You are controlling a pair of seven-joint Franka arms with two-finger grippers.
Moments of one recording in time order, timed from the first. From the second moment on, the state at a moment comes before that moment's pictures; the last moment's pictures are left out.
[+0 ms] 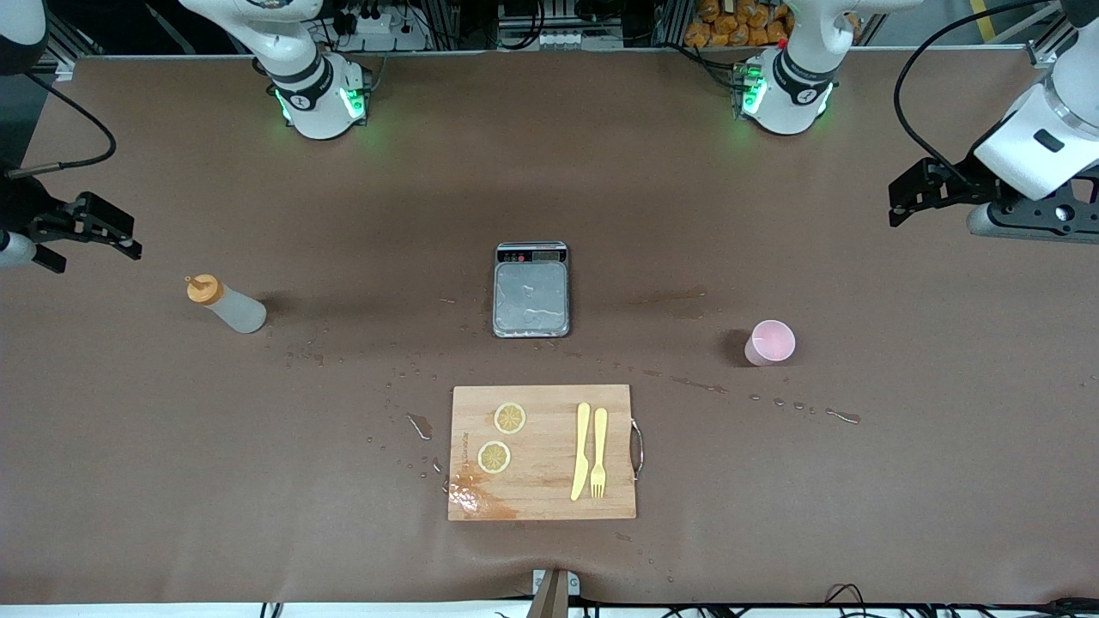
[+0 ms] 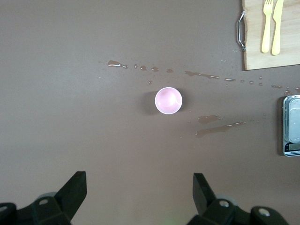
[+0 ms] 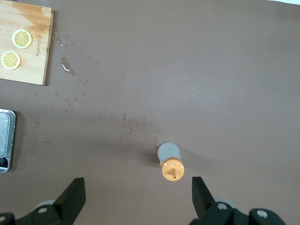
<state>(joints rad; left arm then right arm) -0.08 -0.01 -0.07 -1.58 0.00 1.57 -0.04 -0.10 -0.02 0.04 -1.66 0.04 1.71 -0.24</state>
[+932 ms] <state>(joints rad) -0.07 0.05 -0.07 -1.63 0.00 1.58 -0.04 -0.13 -0.01 0.04 -1.66 0.04 1.70 -0.24</state>
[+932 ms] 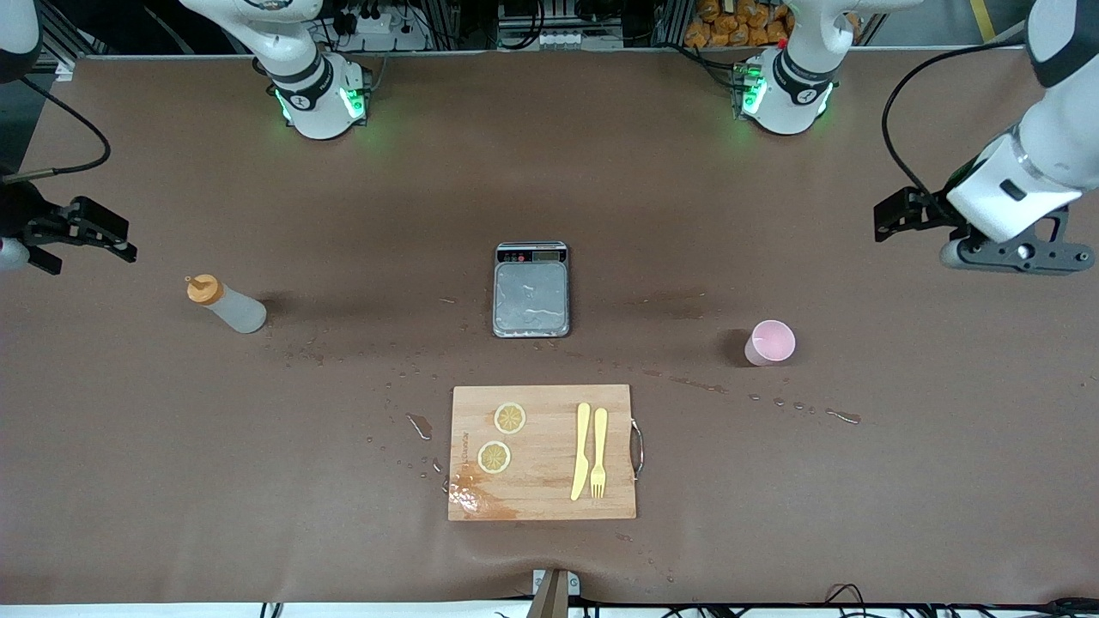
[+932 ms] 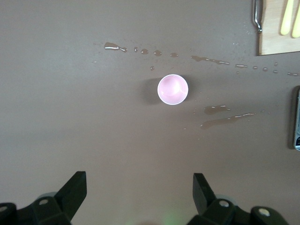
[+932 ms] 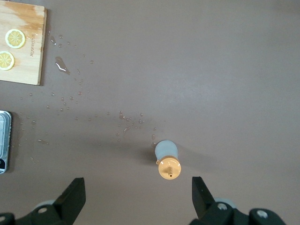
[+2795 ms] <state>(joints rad) -0.08 0.37 -0.09 -1.68 0.00 2.01 -0.04 -0.60 0.39 0.03 -1.66 0.54 1.39 0.74</state>
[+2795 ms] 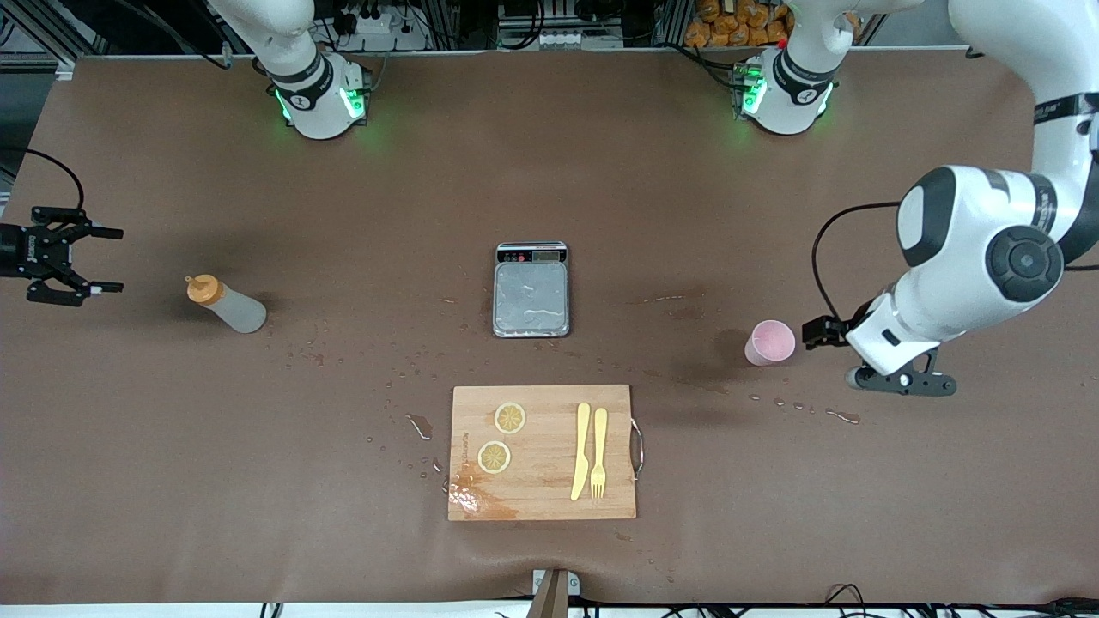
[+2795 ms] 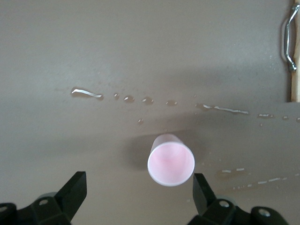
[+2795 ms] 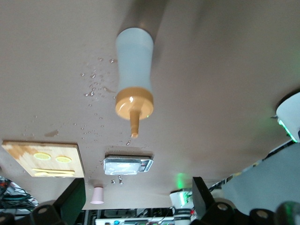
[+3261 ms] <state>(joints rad) -0.13 0.53 -0.09 -1.60 0.00 2.06 -0.07 -0.68 0.54 0.03 -1.65 0.65 1.38 0.76</state>
